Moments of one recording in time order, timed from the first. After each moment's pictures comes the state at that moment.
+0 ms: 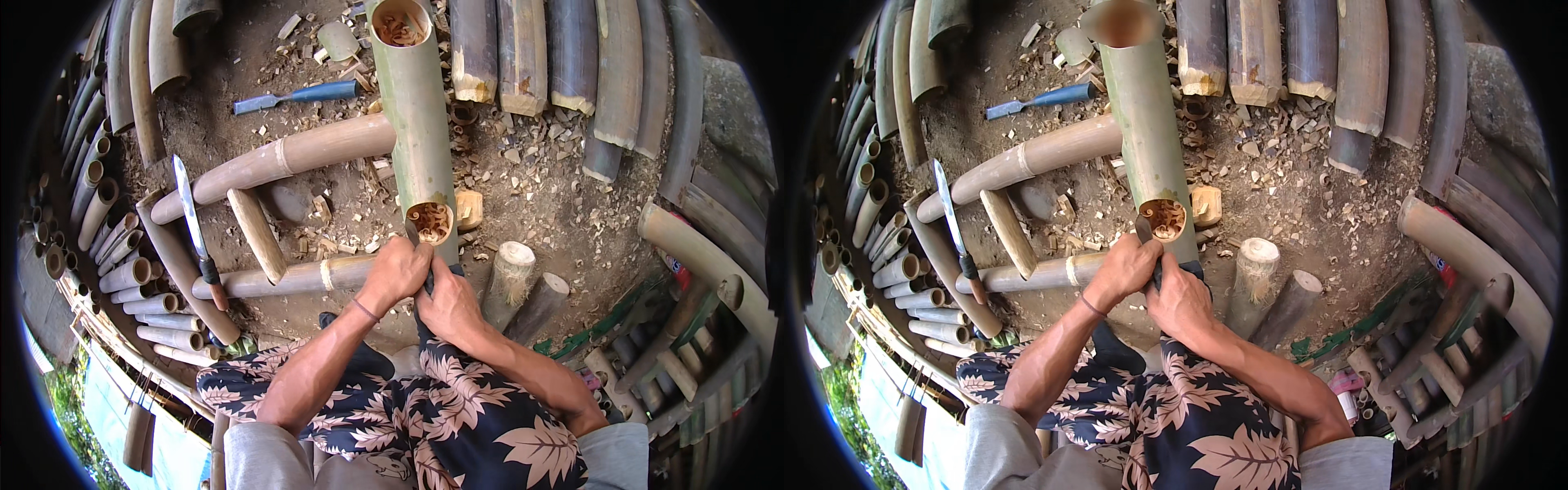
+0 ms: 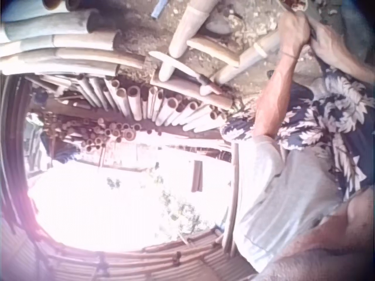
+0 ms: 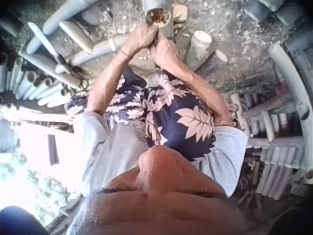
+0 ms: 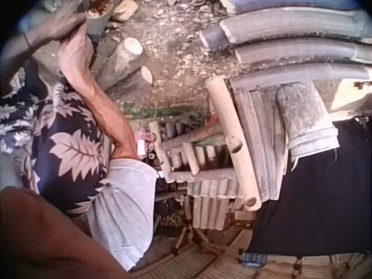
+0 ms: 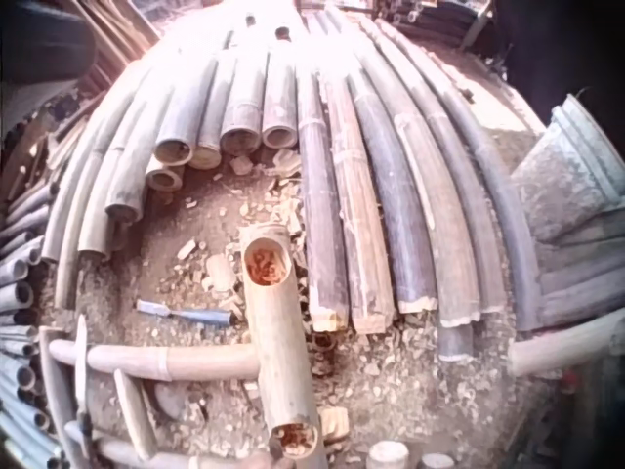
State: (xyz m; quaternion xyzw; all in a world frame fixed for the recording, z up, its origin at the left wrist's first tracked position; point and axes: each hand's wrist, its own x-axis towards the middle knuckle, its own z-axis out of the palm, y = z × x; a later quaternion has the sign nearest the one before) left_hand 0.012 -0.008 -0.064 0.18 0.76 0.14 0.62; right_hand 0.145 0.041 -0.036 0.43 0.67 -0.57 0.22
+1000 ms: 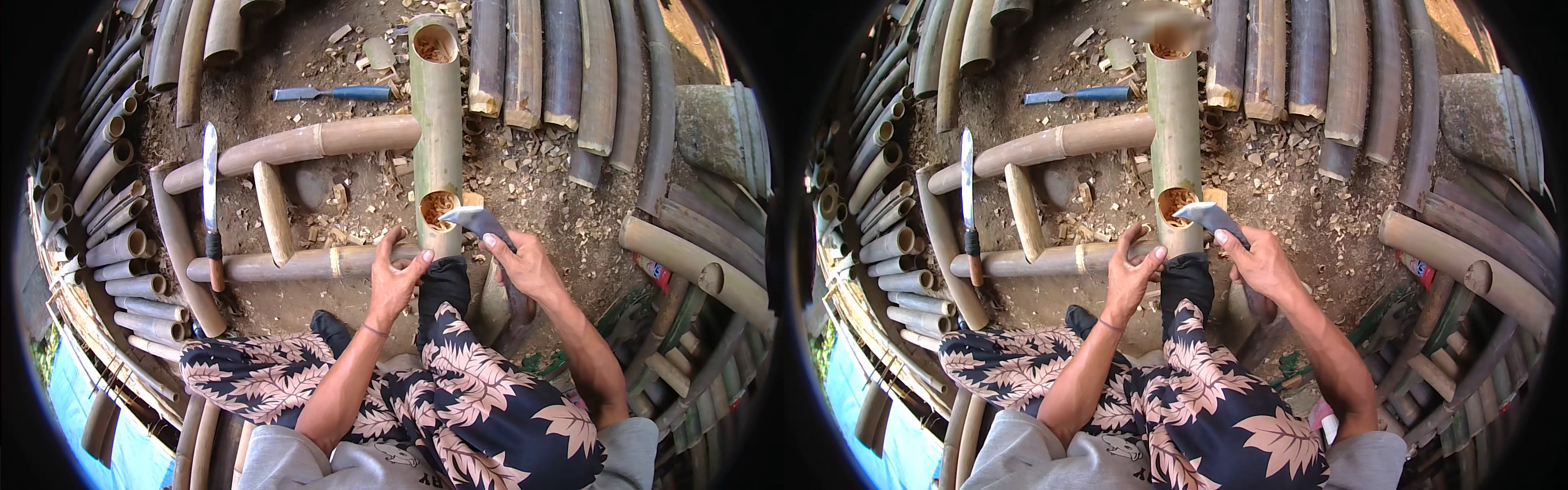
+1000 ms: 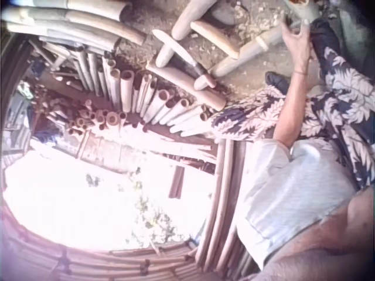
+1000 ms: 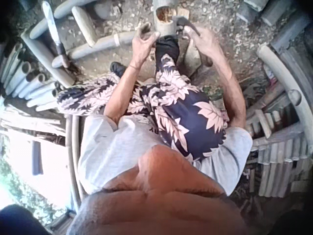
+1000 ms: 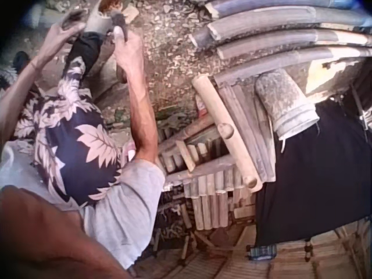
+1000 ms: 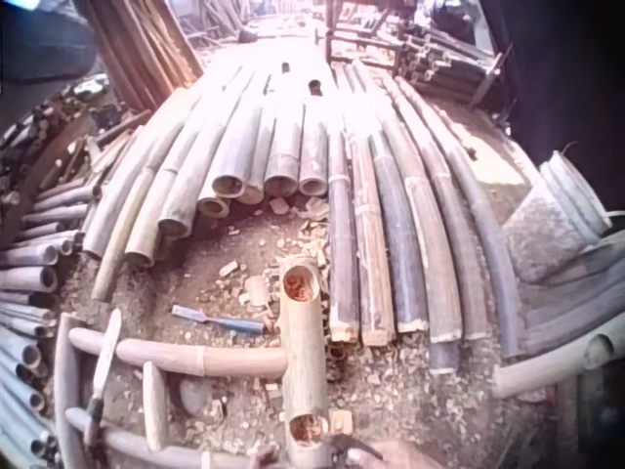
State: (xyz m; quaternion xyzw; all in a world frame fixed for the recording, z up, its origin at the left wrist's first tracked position) left_hand 0.065 -0.087 -0.065 -0.06 0.70 0.52 0.48; right_hand 0.185 0.123 -0.017 0.44 0.61 -0.63 0.21
